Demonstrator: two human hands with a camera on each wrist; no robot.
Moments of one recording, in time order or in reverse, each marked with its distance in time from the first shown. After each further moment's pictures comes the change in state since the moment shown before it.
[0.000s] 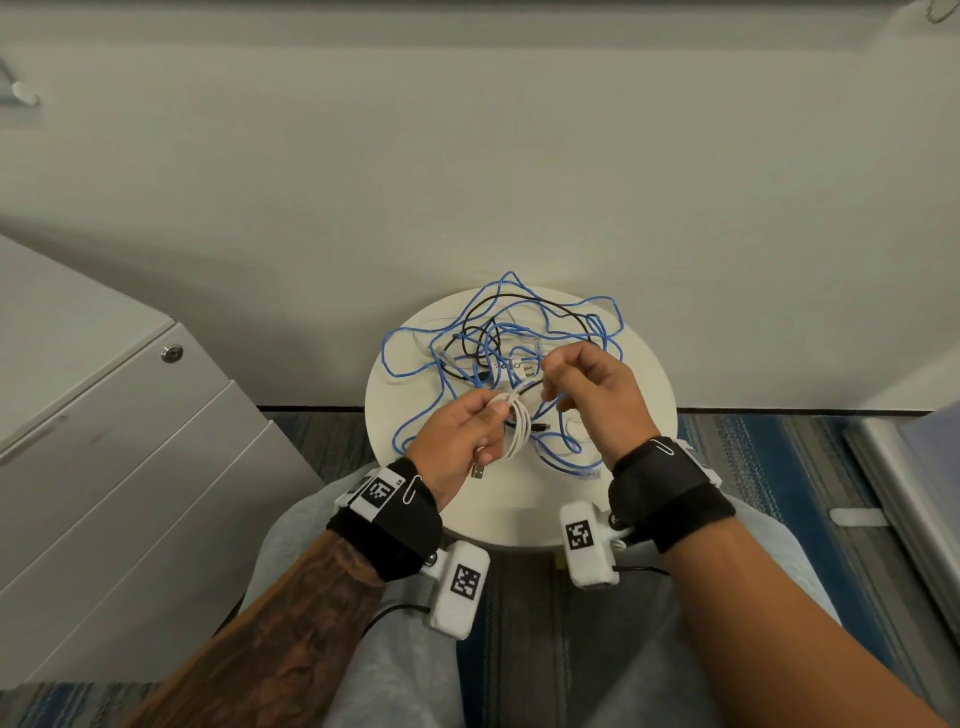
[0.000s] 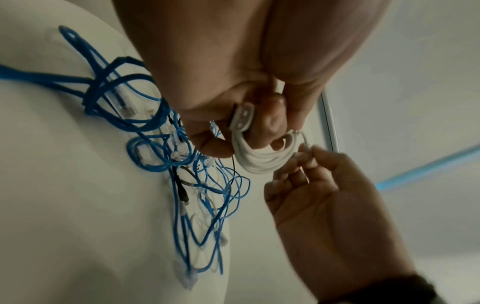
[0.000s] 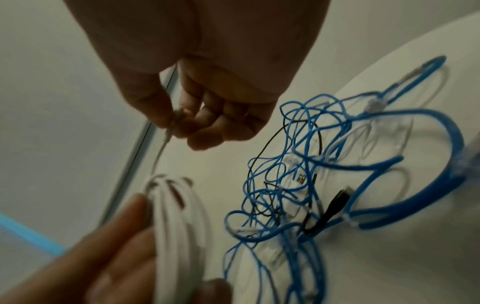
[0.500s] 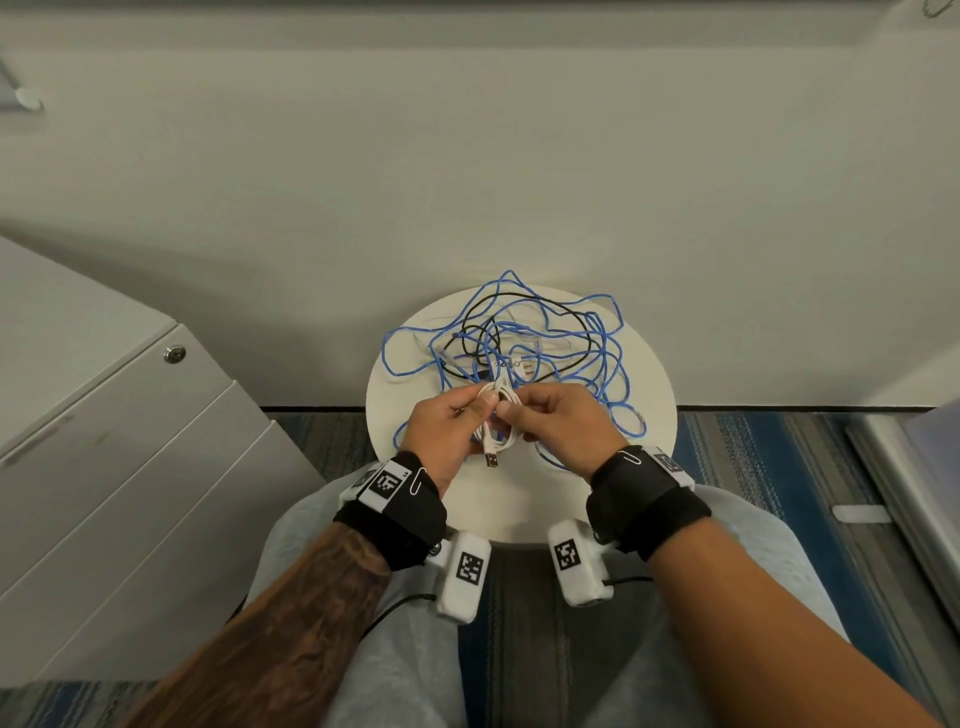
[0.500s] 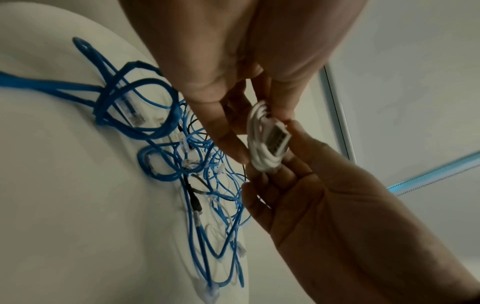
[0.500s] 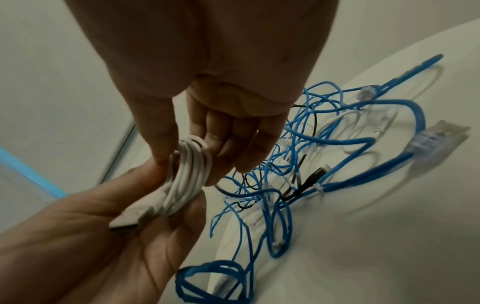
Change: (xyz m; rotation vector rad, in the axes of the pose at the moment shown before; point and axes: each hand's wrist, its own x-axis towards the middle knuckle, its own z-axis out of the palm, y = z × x) left_hand 0.003 -0.004 -0.004 0.114 0.250 0.076; right_hand -0.012 0.006 0.018 -0.231 -0.296 0.102
